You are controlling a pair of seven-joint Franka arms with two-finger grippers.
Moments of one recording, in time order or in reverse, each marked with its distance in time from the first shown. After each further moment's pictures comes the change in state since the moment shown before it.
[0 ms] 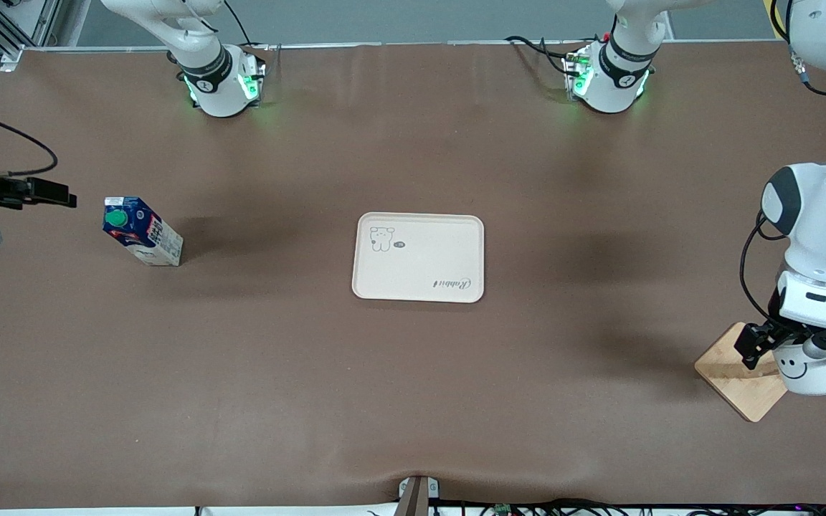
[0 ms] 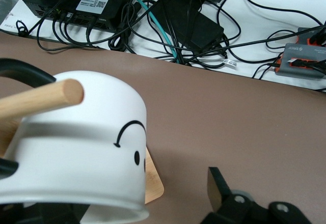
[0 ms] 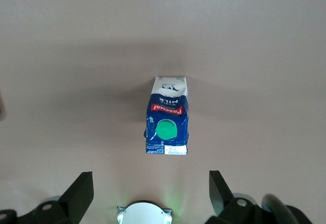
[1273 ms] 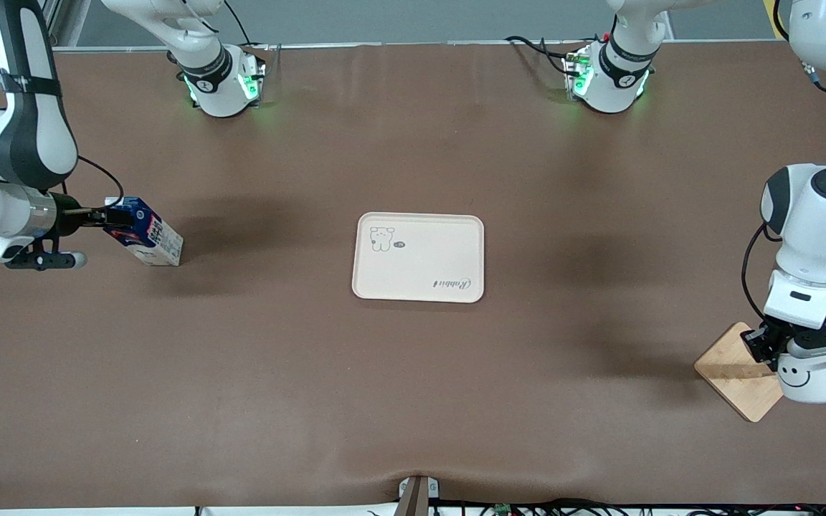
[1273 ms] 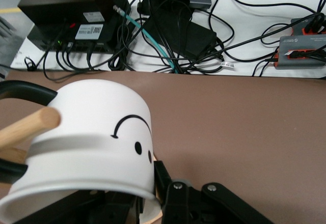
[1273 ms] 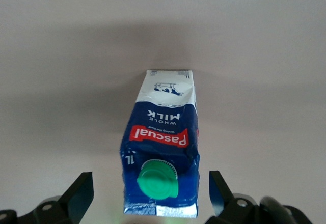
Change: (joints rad) left arm -0.008 -0.001 -0.003 0.020 0.182 0.008 0.000; right arm -0.016 -0.002 -0.001 -0.383 0.000 0.331 -0.001
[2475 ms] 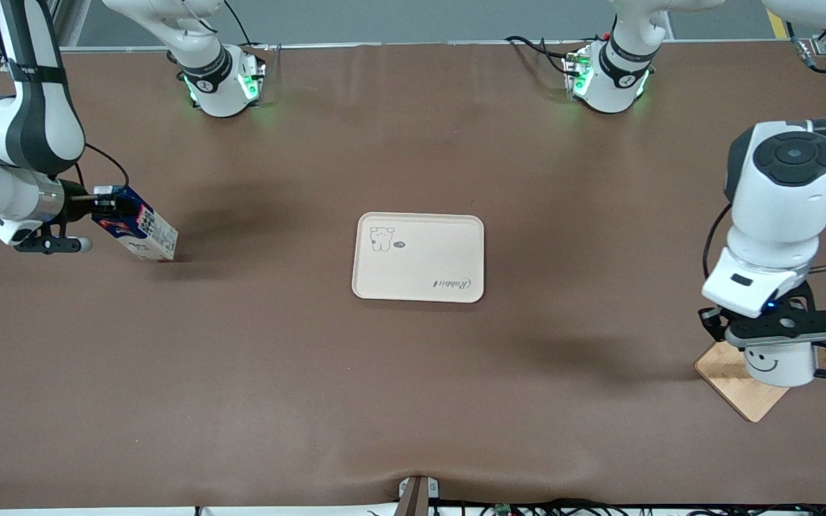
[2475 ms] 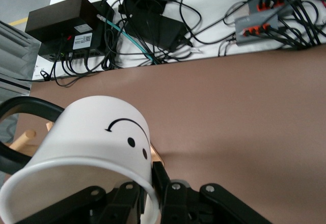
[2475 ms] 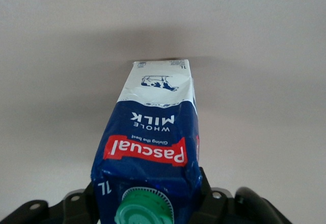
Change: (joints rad) left arm -0.244 -0.084 -0.021 0.182 0.039 -0.526 -0.002; right arm -0.025 -0.074 0.008 -0.097 0.000 0.012 0.000
